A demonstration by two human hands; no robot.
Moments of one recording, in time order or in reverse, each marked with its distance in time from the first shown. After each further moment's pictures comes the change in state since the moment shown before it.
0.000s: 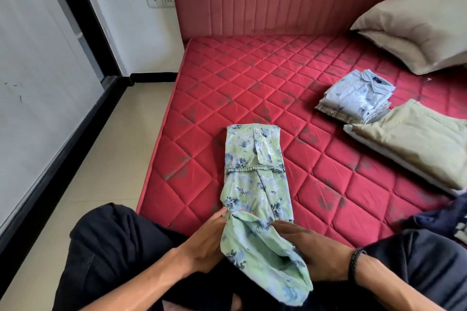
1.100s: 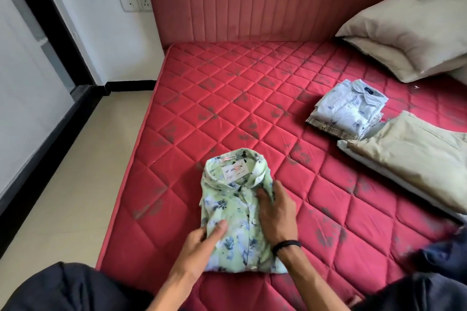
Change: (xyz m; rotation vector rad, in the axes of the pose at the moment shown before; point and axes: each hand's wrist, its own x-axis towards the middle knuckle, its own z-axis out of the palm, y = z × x) left_hand 0.074 -0.016 -0.009 -0.871 0.280 -0.770; right_hand 0.134 0.056 -0.018 0.390 1.134 0.568
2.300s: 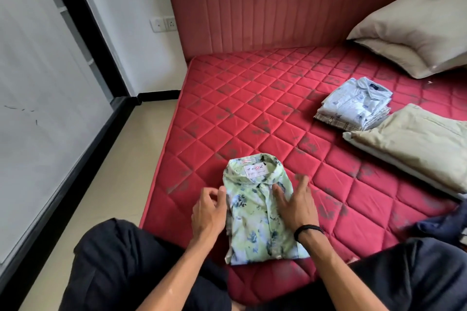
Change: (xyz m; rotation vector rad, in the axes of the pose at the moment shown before) left_hand -0.029 0.018 0.007 0.468 0.490 0.049; right_hand -0.037 0.009 -0.045 -0.271 -0.128 0.145
